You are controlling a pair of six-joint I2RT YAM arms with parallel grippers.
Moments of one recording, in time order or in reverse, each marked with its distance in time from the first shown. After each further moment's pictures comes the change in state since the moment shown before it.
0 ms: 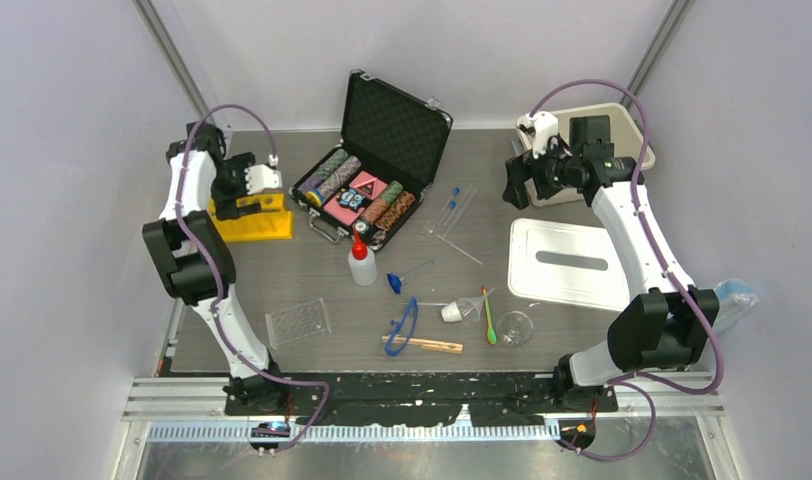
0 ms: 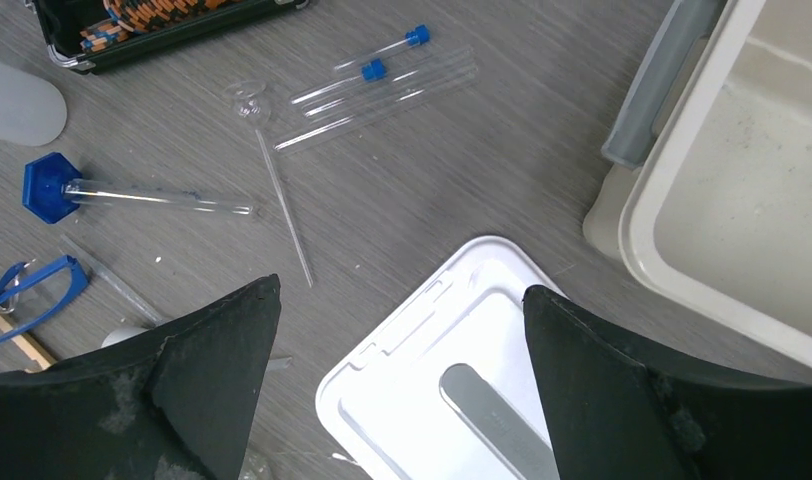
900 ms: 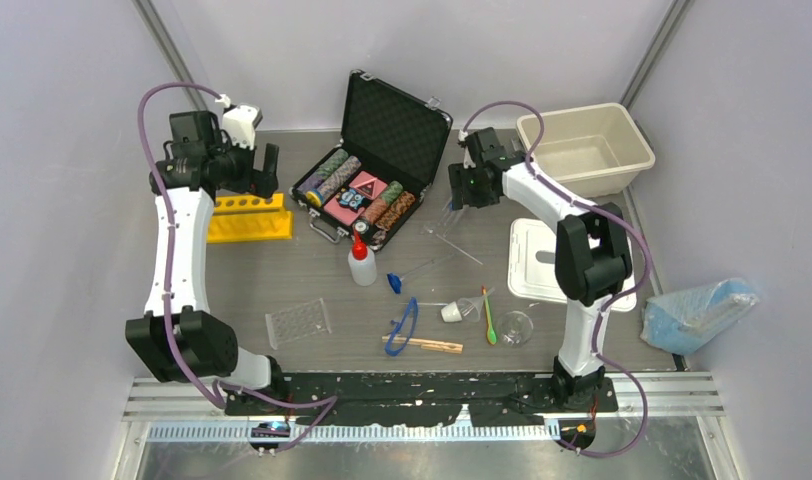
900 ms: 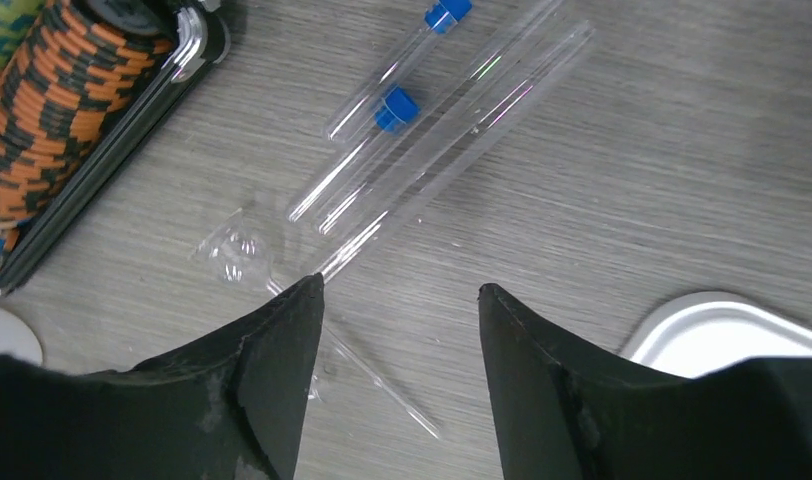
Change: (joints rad) left arm -0.134 -0.537 -0.175 0.153 0.095 -1.308; right arm 0.305 0.478 0.169 0.106 0.424 0.533
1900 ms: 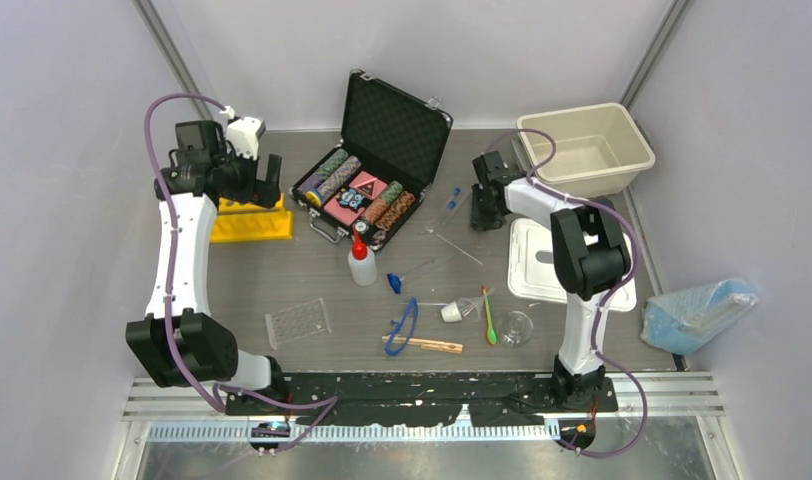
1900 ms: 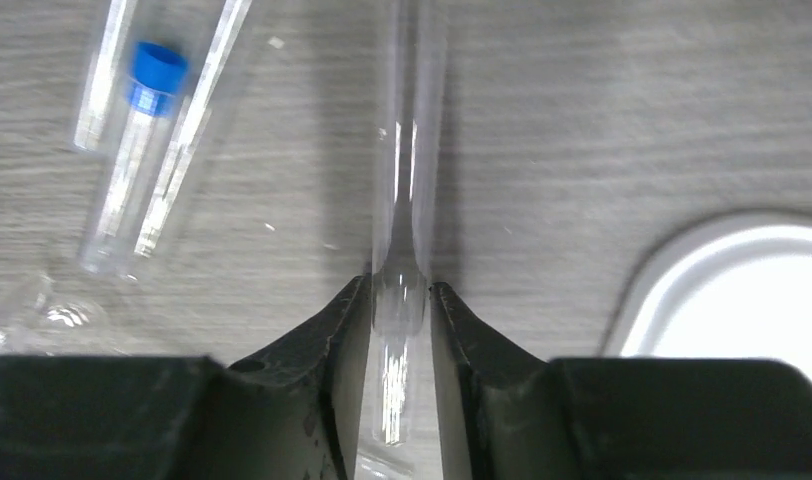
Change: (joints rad) left arm 0.000 -0.034 -0.084 0.006 -0.010 -0.022; right arm -0.026 0.071 -0.169 0.115 0.114 0.208
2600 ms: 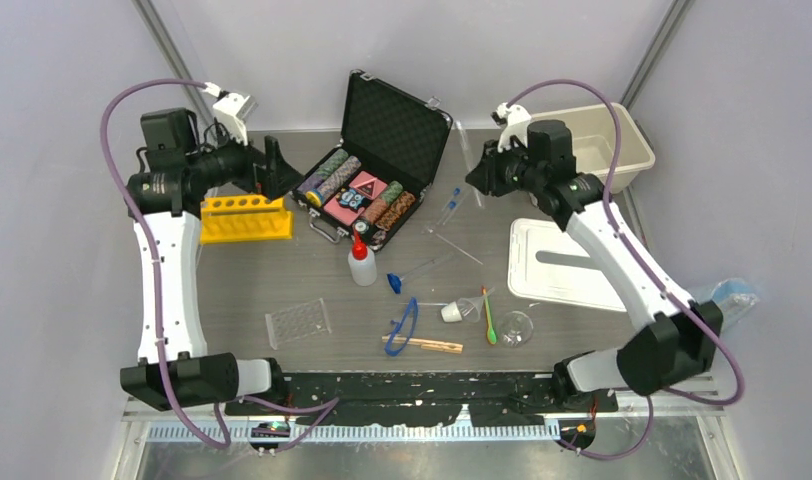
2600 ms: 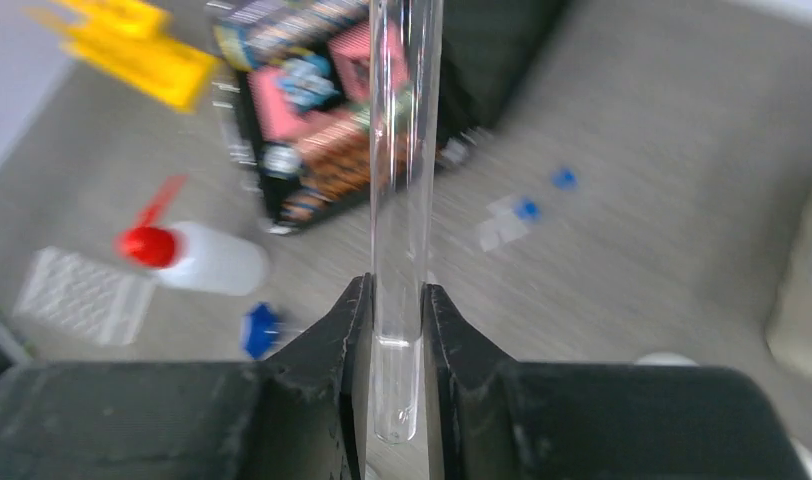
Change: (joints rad) left arm 0.000 -0.101 0.146 -0.068 0.401 -0.080; right arm -0.029 -0.591 -0.084 0.049 -0.352 -0.252
